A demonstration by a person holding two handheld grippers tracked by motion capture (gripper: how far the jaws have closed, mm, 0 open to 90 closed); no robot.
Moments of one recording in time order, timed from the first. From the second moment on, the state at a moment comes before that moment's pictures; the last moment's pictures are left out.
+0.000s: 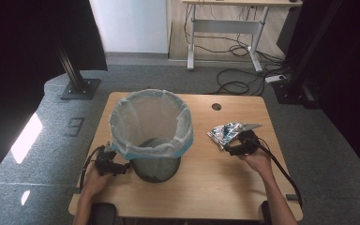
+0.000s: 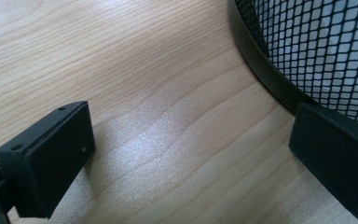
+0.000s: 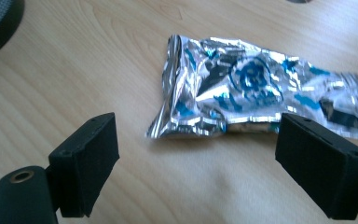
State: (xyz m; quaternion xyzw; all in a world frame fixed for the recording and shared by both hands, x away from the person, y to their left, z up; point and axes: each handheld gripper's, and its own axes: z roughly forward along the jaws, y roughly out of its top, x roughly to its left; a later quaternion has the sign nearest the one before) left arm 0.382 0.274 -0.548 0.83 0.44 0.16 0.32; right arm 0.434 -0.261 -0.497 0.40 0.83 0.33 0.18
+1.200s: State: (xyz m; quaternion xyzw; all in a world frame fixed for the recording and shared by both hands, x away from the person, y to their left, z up) left arm 0.383 0.273 -0.548 0.83 0.44 0.16 0.31; right arm 0.475 -0.237 -0.530 0.43 0.85 0.28 0.12
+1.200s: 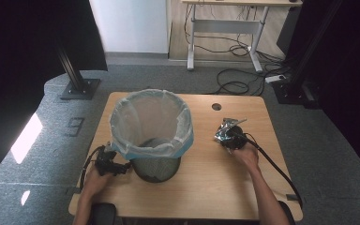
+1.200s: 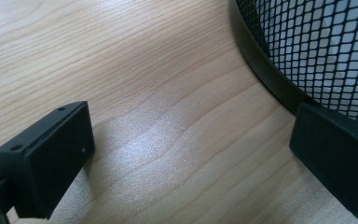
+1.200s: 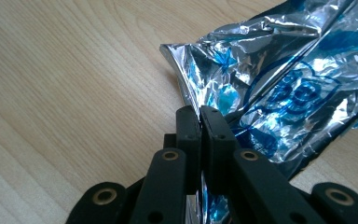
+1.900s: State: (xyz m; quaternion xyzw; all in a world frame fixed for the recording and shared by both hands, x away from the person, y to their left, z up) left arm 0.383 0.273 -0.548 0.83 0.44 0.16 0.31; right arm 0.463 -0.240 -0.477 0.40 0.86 0.30 0.12
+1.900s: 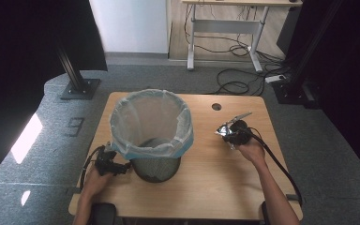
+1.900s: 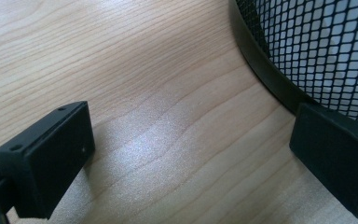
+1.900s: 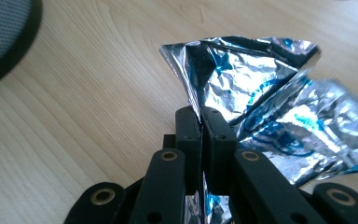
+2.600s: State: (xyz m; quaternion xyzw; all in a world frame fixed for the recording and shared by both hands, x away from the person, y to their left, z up) left arm 0.383 0.273 -0.548 0.83 0.44 0.16 0.31; right arm 0.447 -0.241 -0.408 0.37 0.85 0.34 0.14
